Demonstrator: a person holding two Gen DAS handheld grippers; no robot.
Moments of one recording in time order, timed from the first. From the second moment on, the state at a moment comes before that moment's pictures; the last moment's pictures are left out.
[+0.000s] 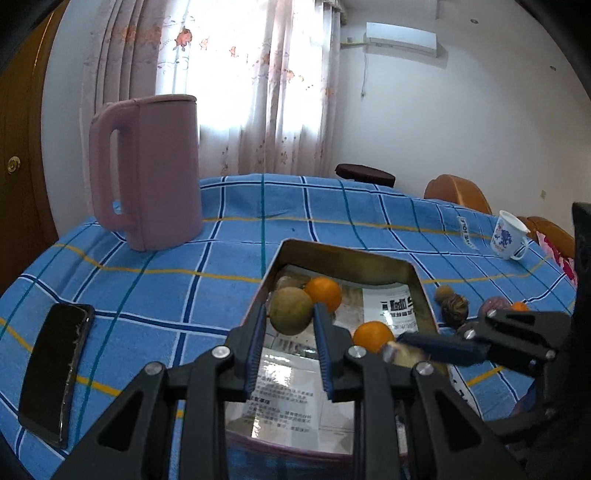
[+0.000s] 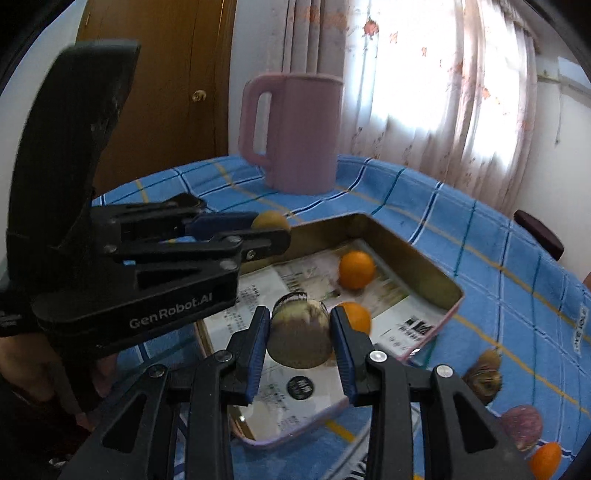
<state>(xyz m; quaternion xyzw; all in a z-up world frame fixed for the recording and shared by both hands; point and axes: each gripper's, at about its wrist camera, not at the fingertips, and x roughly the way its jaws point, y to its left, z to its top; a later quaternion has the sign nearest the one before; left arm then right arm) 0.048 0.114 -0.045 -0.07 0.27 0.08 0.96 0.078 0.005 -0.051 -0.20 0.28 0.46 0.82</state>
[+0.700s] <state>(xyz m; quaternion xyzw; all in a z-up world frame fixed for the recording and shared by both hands) 0.037 0.089 -0.038 -0.08 0.23 0.09 0.97 0.112 -0.102 -0.051 -0.21 0.29 0.31 0.88</state>
